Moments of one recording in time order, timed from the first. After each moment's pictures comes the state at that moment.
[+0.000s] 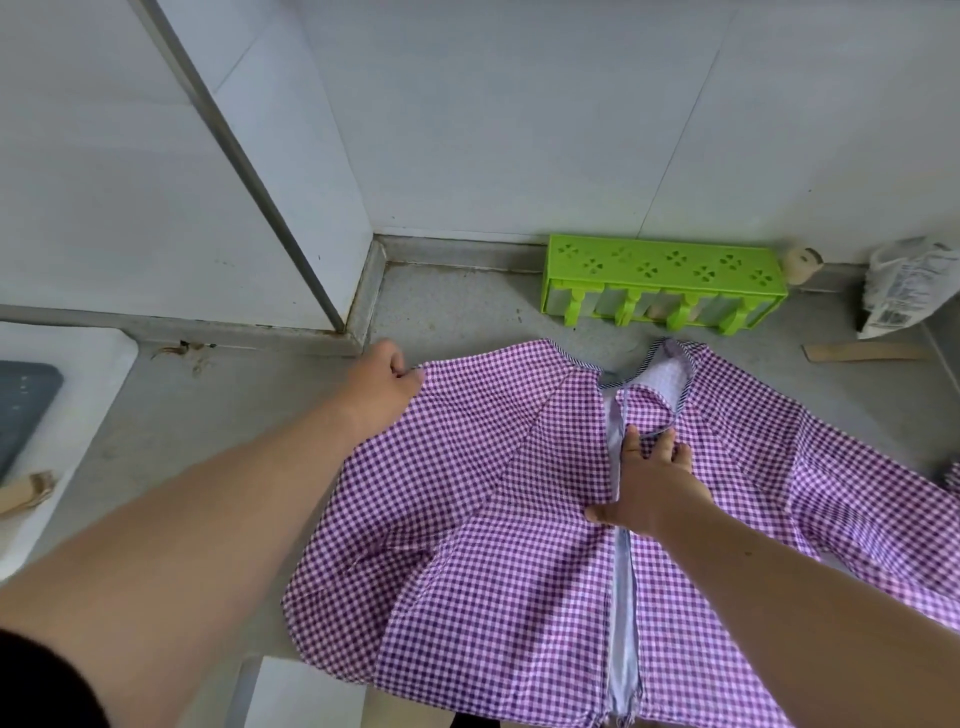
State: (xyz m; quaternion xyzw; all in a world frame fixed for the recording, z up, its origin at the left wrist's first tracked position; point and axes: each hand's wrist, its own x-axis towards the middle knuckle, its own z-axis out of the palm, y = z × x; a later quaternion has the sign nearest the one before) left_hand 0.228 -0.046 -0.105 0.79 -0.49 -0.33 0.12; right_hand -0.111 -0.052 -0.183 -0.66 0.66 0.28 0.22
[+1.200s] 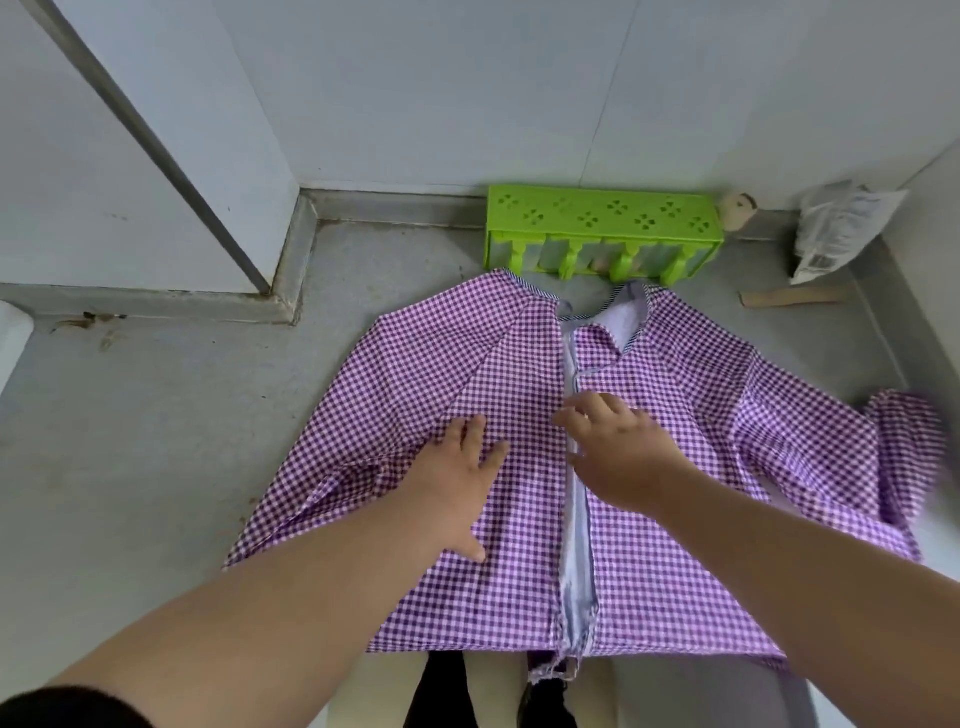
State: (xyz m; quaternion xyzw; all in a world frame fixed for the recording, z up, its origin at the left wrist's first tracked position) left_hand 0.078 0.029 -0.186 0.51 -0.79 -0.15 -0.32; right_hand -0.150 -0.027 -0.161 -0.86 0.48 0.14 0.12
